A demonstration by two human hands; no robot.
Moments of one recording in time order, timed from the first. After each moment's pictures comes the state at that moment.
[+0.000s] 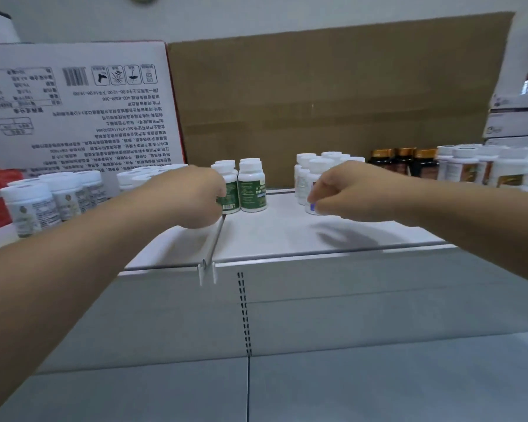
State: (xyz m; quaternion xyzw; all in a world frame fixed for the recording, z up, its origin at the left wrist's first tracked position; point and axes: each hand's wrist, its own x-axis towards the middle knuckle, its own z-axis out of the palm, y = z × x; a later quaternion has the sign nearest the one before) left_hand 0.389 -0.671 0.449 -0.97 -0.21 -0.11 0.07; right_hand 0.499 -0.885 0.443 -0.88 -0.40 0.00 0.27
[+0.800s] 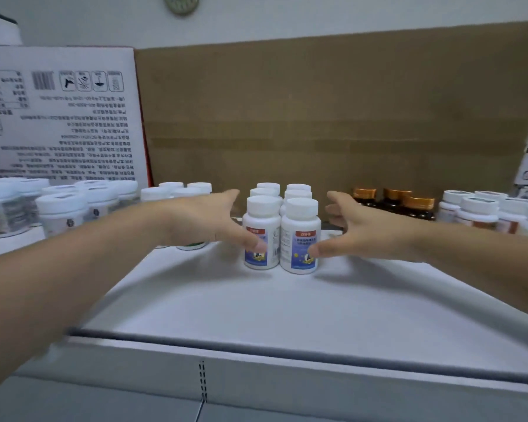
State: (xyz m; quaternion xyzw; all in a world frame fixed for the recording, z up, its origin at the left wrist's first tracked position) left_hand 0.535 -0.684 0.433 -0.94 -0.19 -0.04 -0.30; right_hand 0.698 -0.913 0.428 -0.81 -0.49 0.15 0.29
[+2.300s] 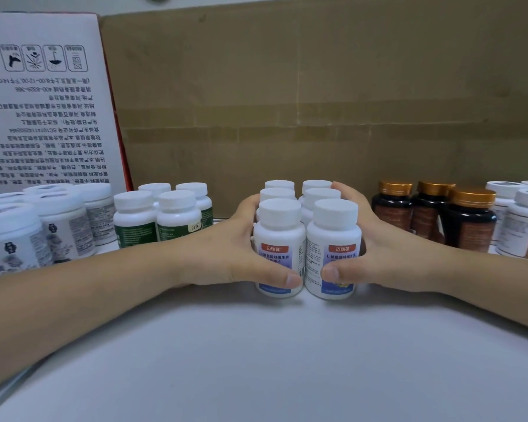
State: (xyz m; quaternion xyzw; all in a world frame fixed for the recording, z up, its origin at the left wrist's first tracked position) left_hand 0.556 -0.687 0.403 -0.91 -0.03 -0.09 -0.40; right_hand 0.703 -0.879 0.397 -0.67 -0.58 0.17 0.43
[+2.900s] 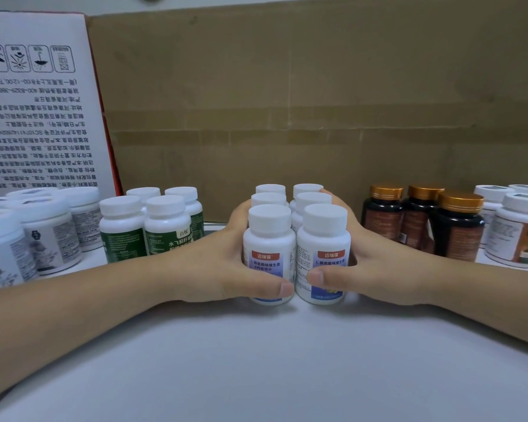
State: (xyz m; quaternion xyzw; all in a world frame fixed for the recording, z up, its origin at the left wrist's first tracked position) left_hand 0.554 -0.692 0.401 -0.92 0.01 -0.09 -0.37; right_hand 0.699 -0.878 0.396 -0.67 -0.61 0.14 0.41
